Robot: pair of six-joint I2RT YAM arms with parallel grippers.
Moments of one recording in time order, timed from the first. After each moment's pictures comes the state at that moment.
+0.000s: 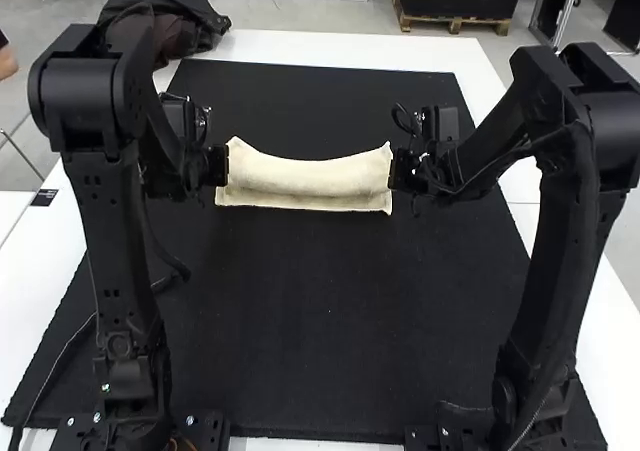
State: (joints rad) left arm 0.12 1.91 0.77 0.62 0.24 0.04; right arm 0.26 1.84 0.80 0.47 -0.10 0.22
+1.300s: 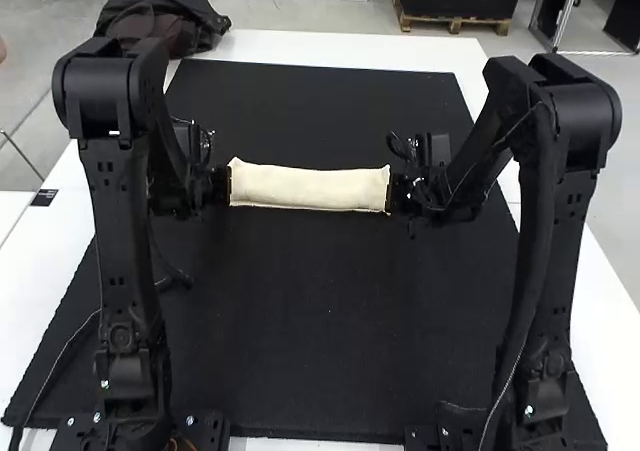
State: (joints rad) left arm 0.12 2.04 0.77 0.70 0.24 0.04; right arm 0.26 2.01 0.78 0.61 -0.09 0.20
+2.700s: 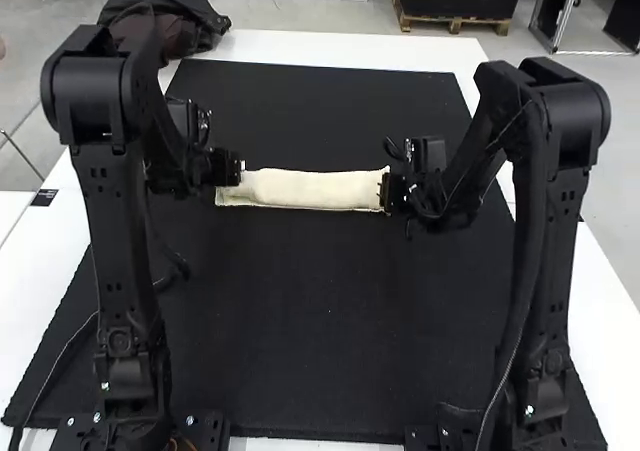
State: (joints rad) left arm 0.12 1.95 0.84 0.55 0.24 -0.01; right arm 0.29 2.02 0.76 0.69 -0.01 0.18
